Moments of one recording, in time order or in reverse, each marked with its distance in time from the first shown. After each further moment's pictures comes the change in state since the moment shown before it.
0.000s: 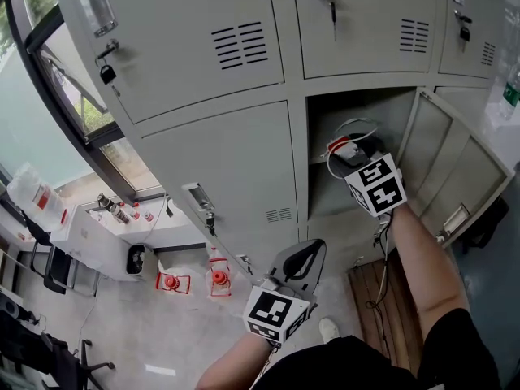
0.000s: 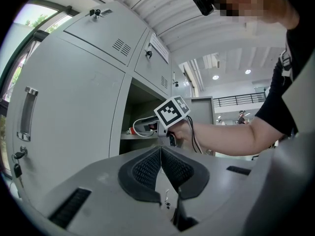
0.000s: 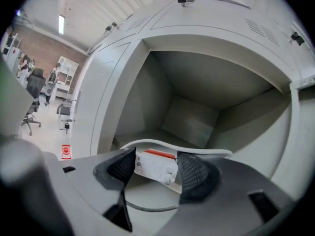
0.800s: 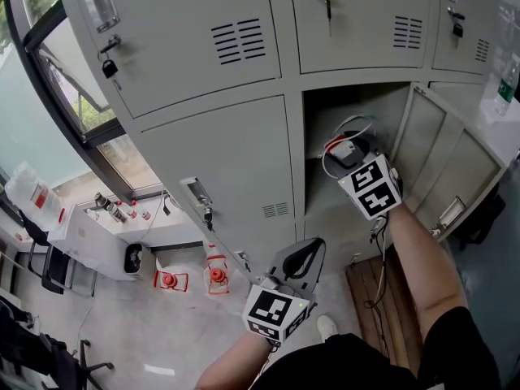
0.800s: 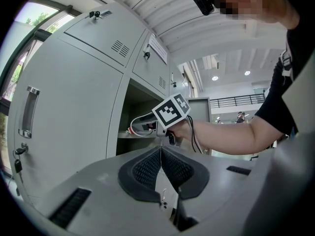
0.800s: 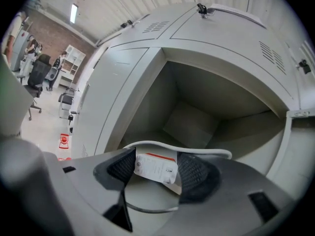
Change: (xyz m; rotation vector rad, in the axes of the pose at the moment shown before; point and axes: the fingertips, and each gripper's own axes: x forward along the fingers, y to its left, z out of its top) left arm -0.008 -0.011 -0.002 -0.007 -0.003 -0.013; right arm -0.015 0.014 0.007 -0.126 0.007 -0.028
